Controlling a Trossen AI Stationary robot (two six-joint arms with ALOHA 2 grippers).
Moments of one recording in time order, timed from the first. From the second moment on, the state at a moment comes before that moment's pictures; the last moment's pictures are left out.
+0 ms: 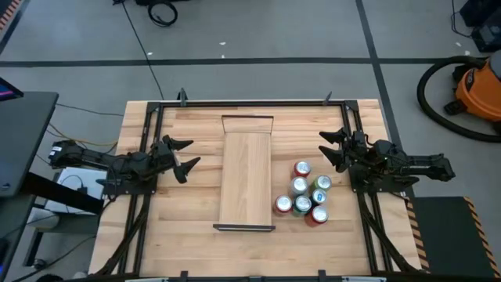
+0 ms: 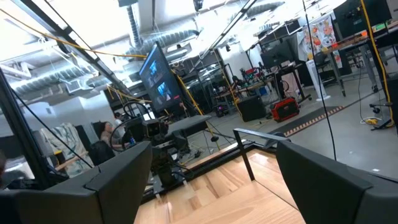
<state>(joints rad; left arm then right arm) -0.20 0.27 0.01 0.29 -0.65 -0.15 -0.05 0.01 0.02 0.28 0.27 0.31</state>
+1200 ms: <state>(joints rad) -0.20 0.27 0.01 0.30 -0.65 -0.25 -0.05 0.01 0.02 0.28 0.27 0.31</state>
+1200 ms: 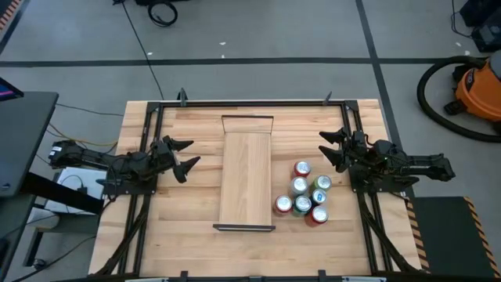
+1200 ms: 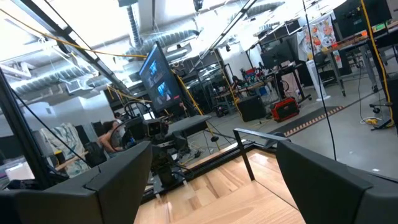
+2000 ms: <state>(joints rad) -0.19 0.27 0.01 0.40 -0.72 -0.40 -0.05 0.01 0.02 0.42 0.27 0.23</state>
